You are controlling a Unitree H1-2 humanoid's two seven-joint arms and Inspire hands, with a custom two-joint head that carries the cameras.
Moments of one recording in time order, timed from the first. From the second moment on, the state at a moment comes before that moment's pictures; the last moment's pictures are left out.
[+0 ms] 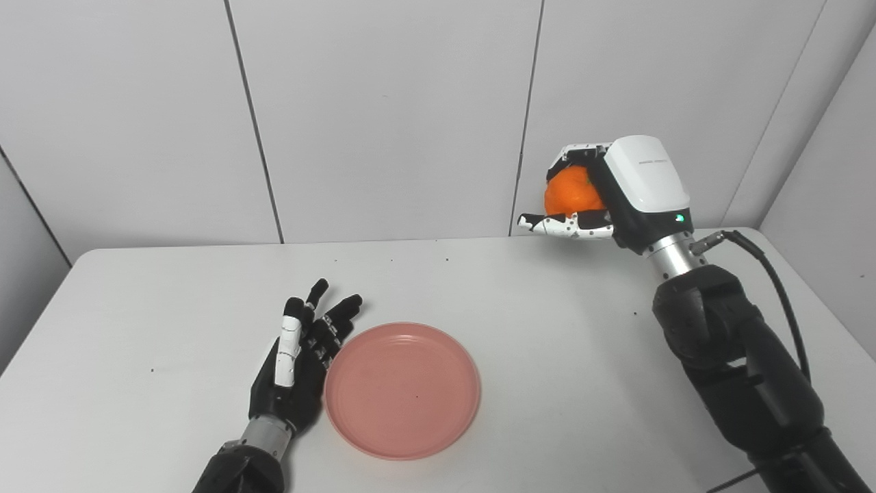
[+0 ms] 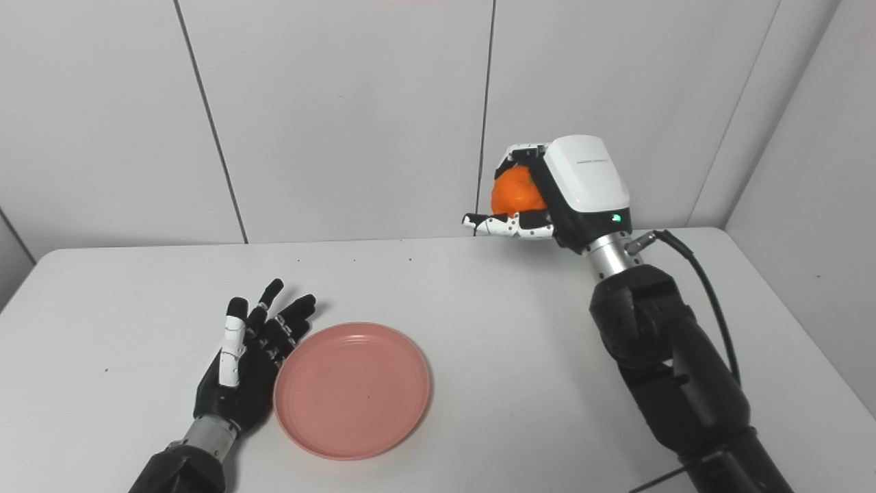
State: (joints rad) left arm -0.28 -0.01 0.06 0.15 -0.39 0.22 -0.23; right arm -0.58 -0.43 0.19 -0.10 -0.75 0.06 -0.01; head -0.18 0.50
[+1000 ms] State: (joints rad) left arm -0.28 -0.06 0.01 0.16 -0.32 0.18 -0.21; right arm -0.49 -0.28 0.29 -0.26 -0.73 0.00 0.16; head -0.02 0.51
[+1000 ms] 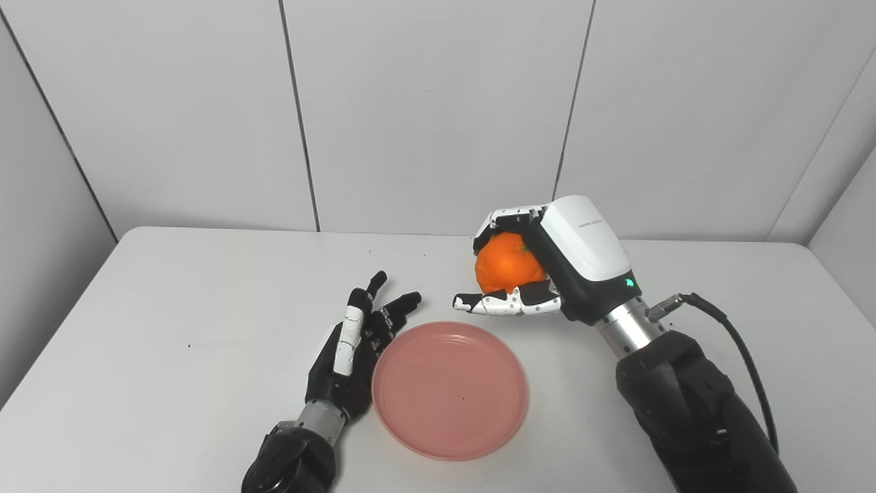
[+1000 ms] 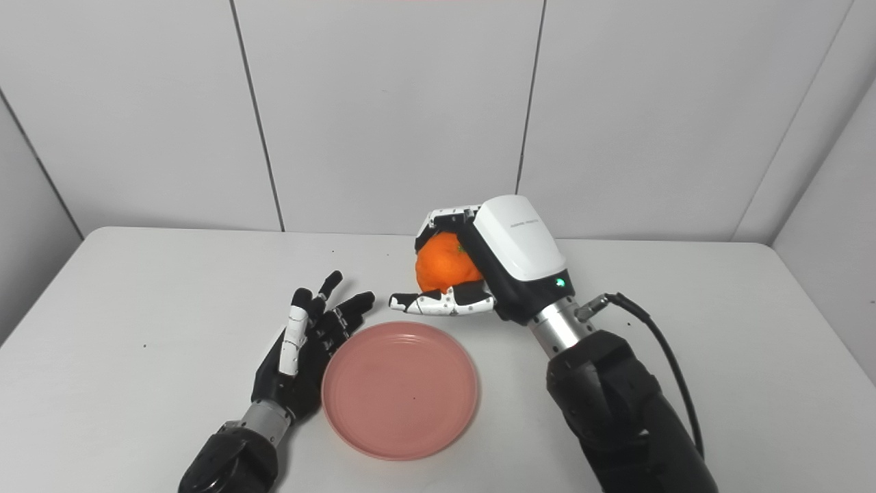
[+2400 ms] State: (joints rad) left arm -0.28 -0.07 0.00 0.16 -0.32 0.18 -0.20; right arm -0.46 -0.25 0.45 0.10 -0.78 -0.09 0.19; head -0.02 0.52
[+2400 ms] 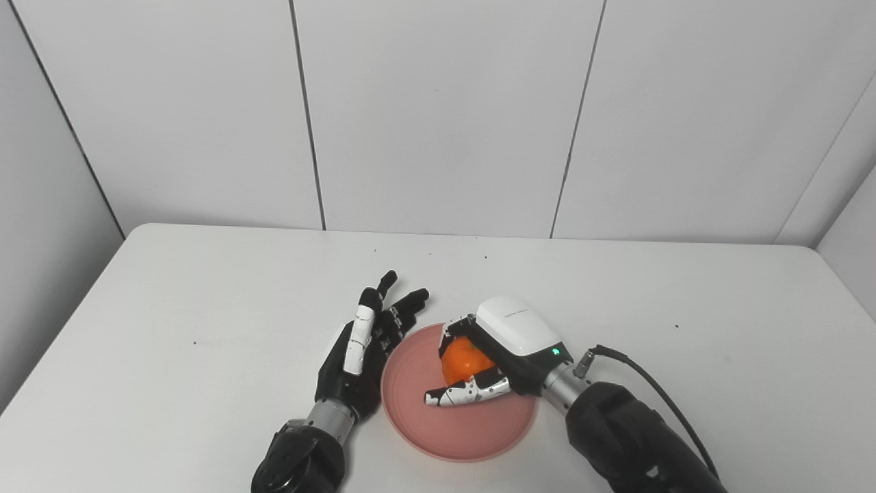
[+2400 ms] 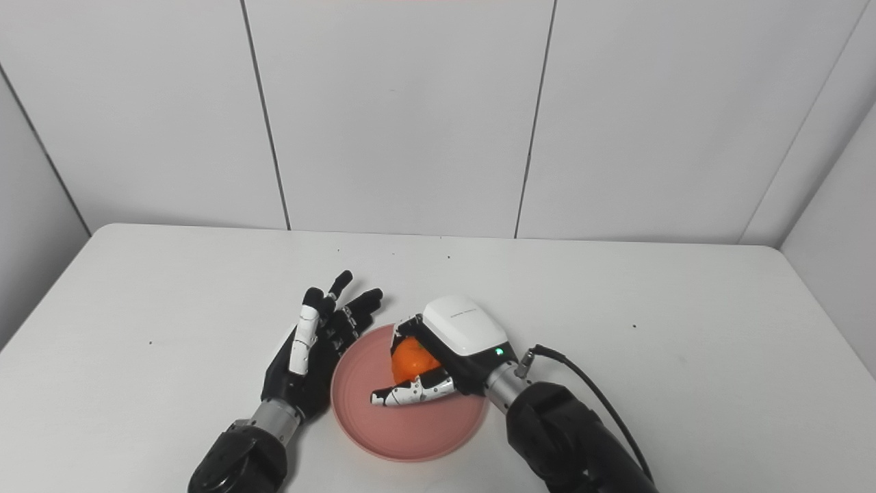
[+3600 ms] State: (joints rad) left arm -0.28 -0.07 0.00 0.16 -0.32 0.18 -0.22; right arm -0.45 -0.26 0.45 0.02 -0.76 -0.09 0.24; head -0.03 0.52
